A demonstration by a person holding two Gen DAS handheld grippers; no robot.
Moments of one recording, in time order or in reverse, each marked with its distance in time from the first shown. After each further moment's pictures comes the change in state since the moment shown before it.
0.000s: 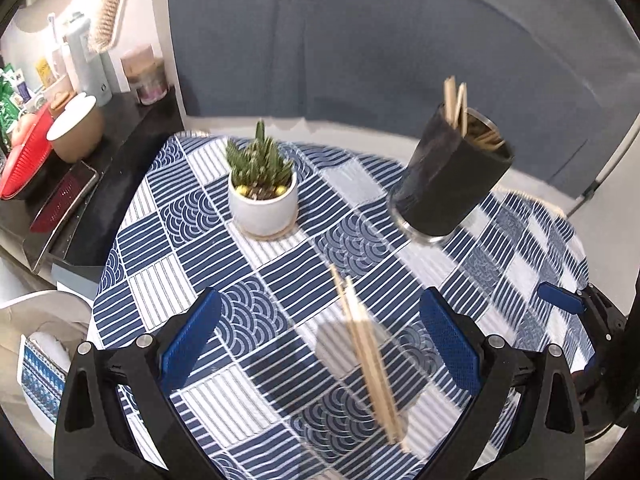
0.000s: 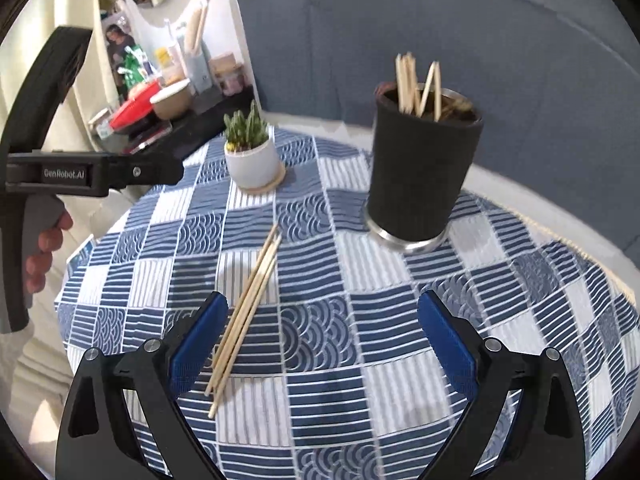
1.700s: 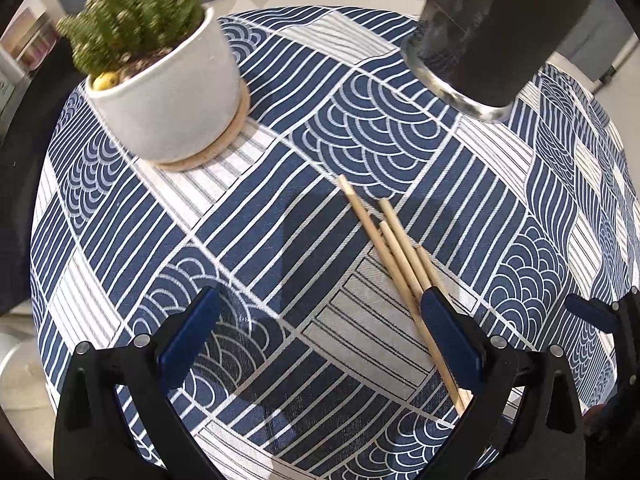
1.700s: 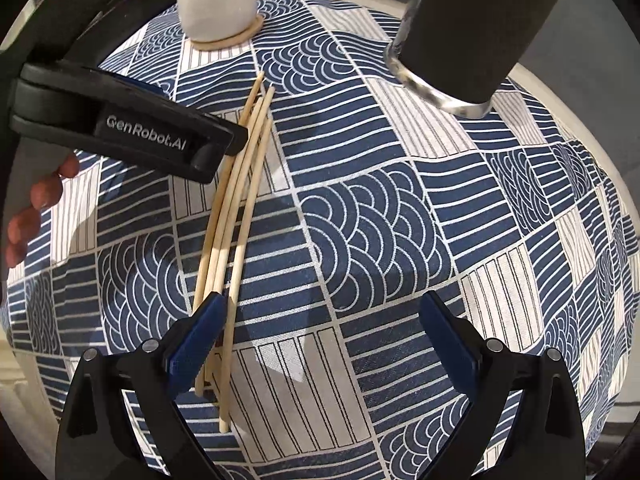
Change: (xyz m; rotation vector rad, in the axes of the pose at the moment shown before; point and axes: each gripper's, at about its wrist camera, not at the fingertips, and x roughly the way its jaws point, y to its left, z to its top) left arm 0.159 -0.022 -0.024 0.213 0.332 -0.003; right arm 0.100 0.051 -0.043 0.062 0.350 -0.195
